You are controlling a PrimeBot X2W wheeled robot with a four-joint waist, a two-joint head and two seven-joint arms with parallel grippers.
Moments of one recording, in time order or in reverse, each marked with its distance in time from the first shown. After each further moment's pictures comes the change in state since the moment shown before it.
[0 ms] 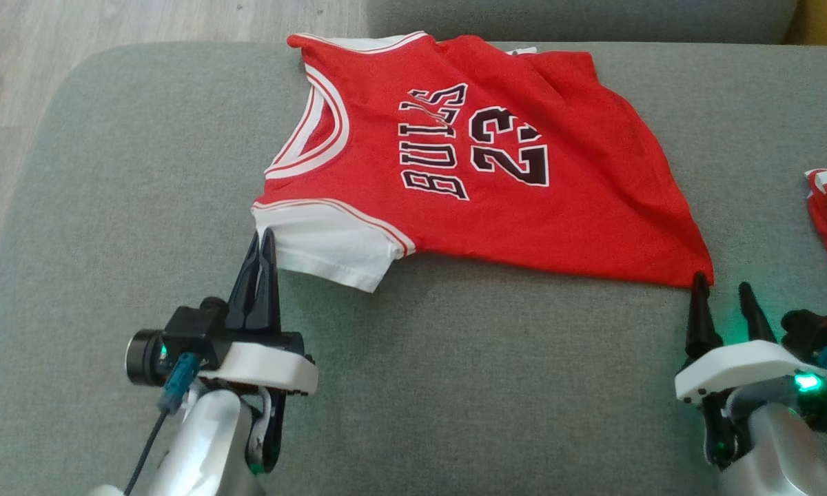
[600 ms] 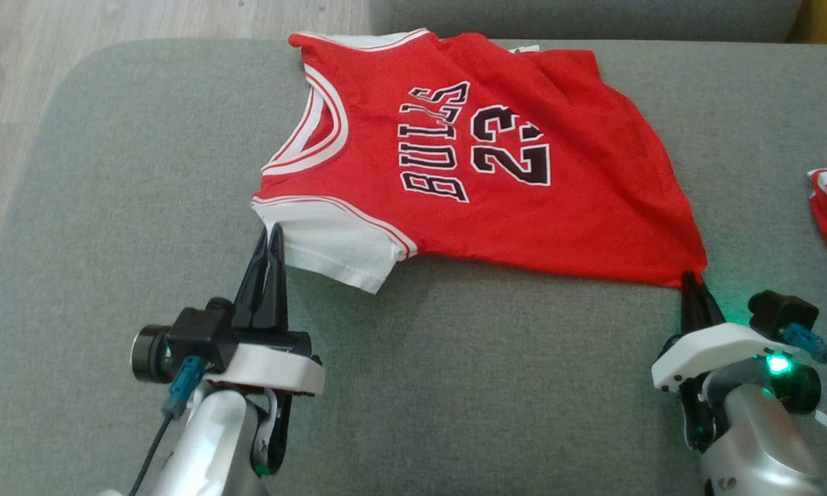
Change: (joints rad) left arm 0.010 0.002 -0.023 -0.047 0.000 0.001 -0.005; right arm -0.105 -0.008 0.058 0.173 -0.016 0.000 -0.003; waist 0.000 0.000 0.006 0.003
